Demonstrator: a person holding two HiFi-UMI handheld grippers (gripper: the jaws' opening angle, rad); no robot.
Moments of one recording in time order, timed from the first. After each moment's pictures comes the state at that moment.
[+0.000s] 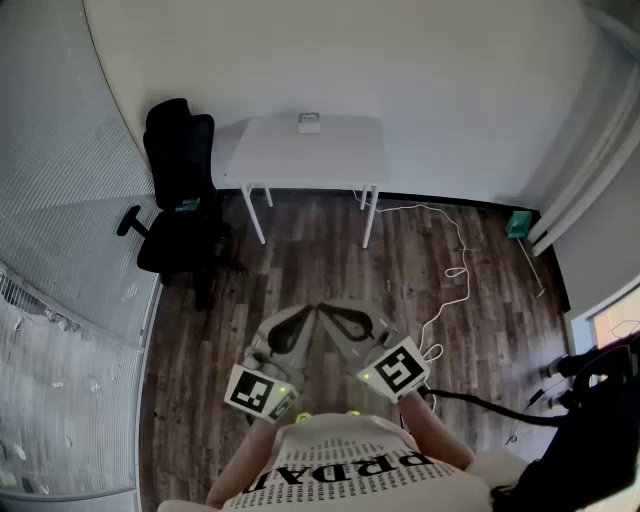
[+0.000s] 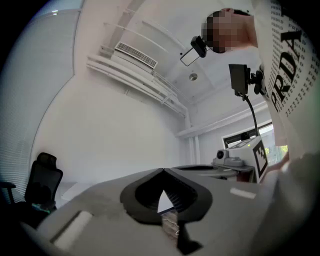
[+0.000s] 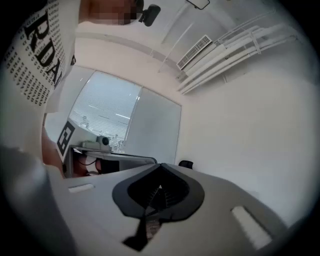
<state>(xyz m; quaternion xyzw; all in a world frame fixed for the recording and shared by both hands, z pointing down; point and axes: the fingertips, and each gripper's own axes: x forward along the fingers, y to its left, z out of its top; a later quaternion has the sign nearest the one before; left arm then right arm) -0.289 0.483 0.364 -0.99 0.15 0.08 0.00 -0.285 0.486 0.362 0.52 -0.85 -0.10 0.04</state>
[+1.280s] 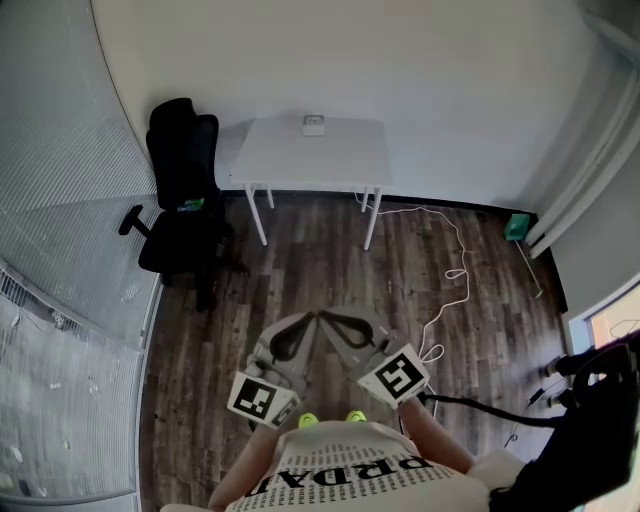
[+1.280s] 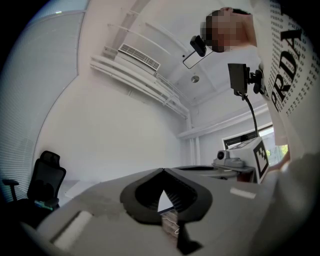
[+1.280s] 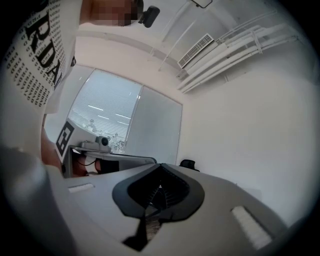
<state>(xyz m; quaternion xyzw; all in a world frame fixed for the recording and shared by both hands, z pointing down) -0.329 0.489 0.369 -0.98 0.15 0.09 -0.01 -0.325 0.491 0.368 0.53 -0.85 -0.09 0.04</state>
